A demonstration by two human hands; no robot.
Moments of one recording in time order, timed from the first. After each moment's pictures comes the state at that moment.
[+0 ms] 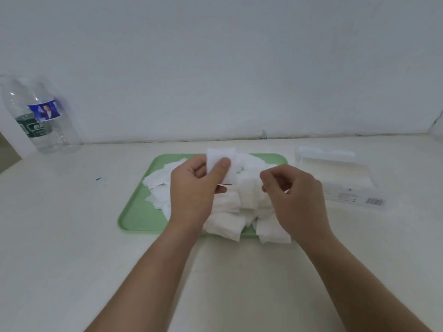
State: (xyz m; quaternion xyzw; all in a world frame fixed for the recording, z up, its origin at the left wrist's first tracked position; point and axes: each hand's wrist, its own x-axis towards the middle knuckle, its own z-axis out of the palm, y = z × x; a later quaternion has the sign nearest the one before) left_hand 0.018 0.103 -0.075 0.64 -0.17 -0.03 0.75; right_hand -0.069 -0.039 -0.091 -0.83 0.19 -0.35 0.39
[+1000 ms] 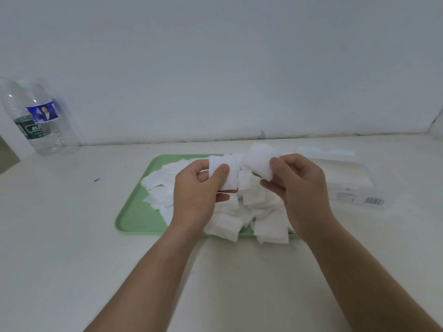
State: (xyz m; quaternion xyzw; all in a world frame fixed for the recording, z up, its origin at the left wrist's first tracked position) left_hand 0.016 0.098 -0.079 0.66 -0.14 -0.08 0.73; right_hand -0.064 -0.048 -0.081 -0.58 0.15 -0.33 0.73
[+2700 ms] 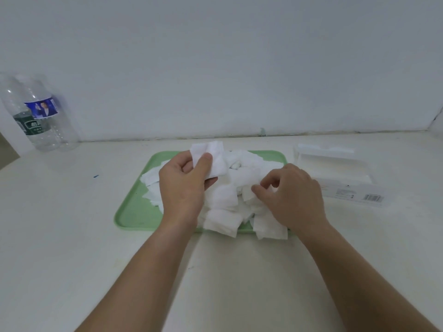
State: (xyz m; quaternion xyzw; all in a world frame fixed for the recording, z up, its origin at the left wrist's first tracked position) left_hand 0.023 0.102 -0.078 0.62 -0.12 0.01 0.77; right_hand -0.062 -0.050 -0.094 -0.92 0.24 -0.23 0.20
